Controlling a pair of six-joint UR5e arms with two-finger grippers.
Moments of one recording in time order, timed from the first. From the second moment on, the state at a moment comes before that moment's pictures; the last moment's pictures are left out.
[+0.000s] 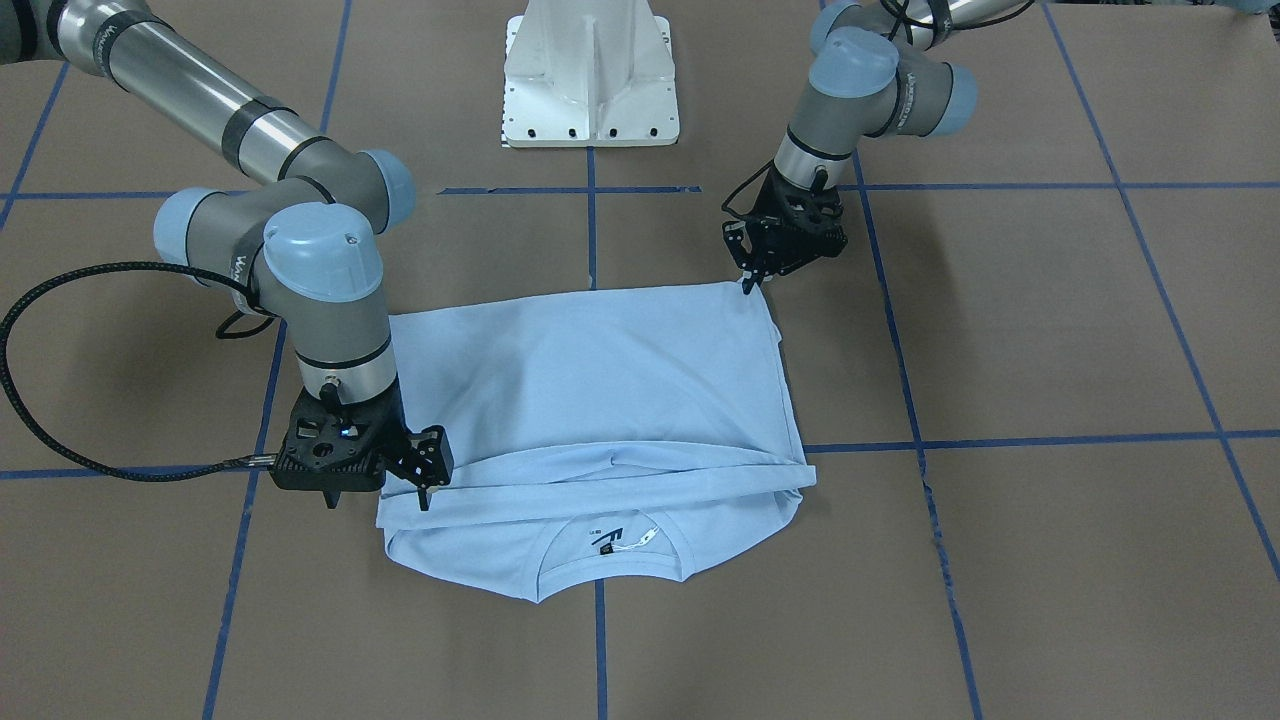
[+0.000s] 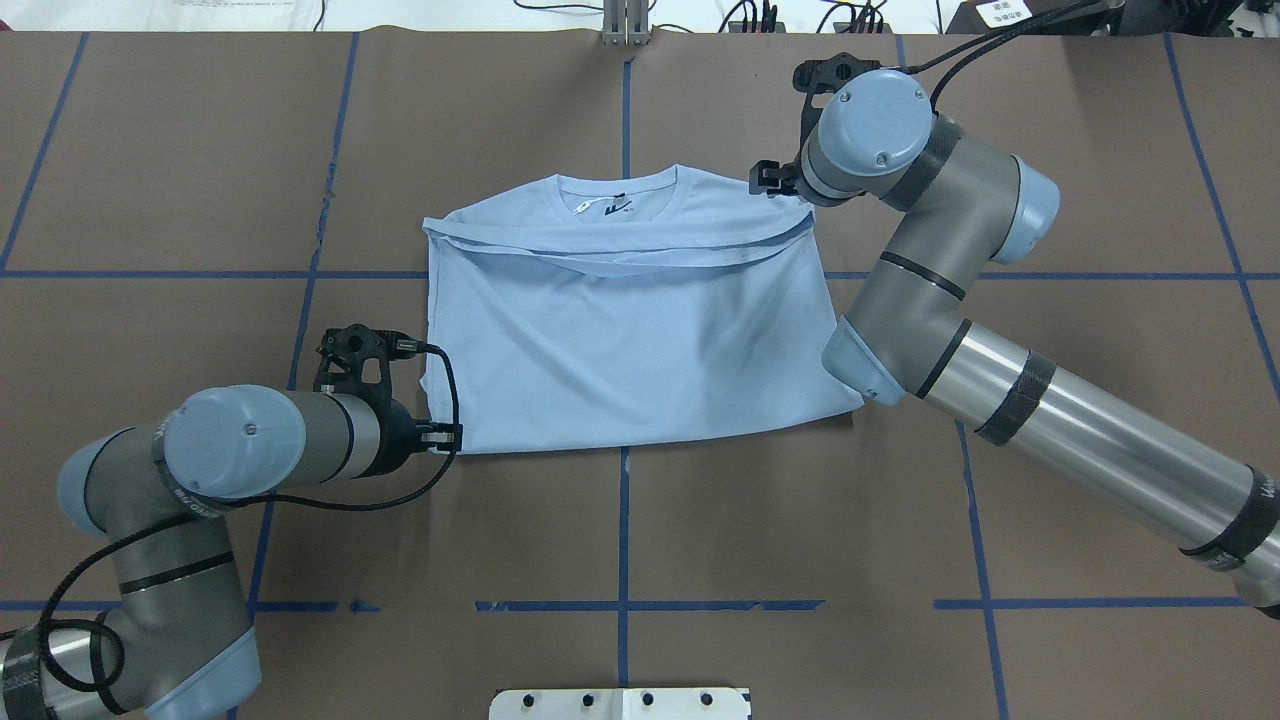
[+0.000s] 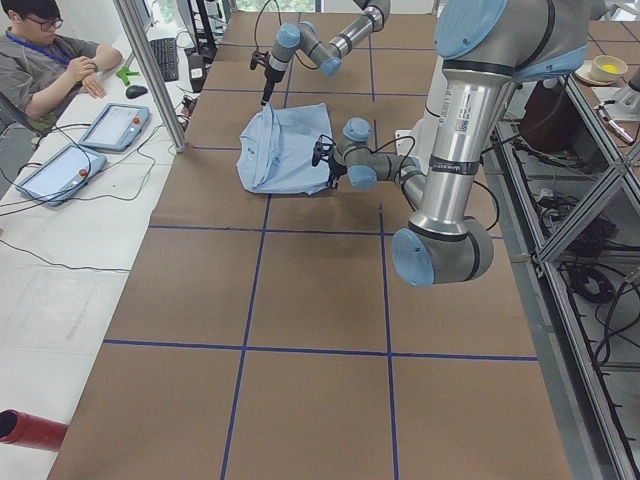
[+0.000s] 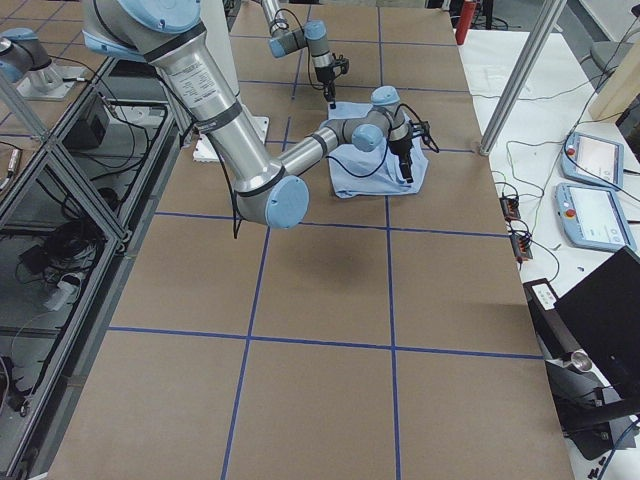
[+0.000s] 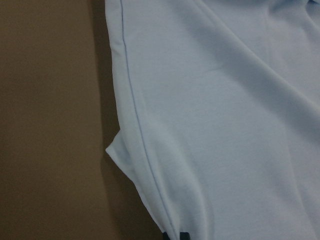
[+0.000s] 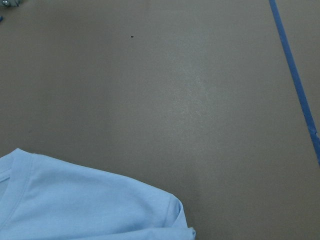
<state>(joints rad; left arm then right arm) -0.42 -1.82 -1.84 -2.10 -1.64 -1.22 0.75 -0.91 1.39 -1.27 1.65 1.08</state>
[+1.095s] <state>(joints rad) -0.89 -2.18 -1.20 -2.15 -1.65 -0.68 0.75 -0.90 1.41 -1.27 1.65 1.08</state>
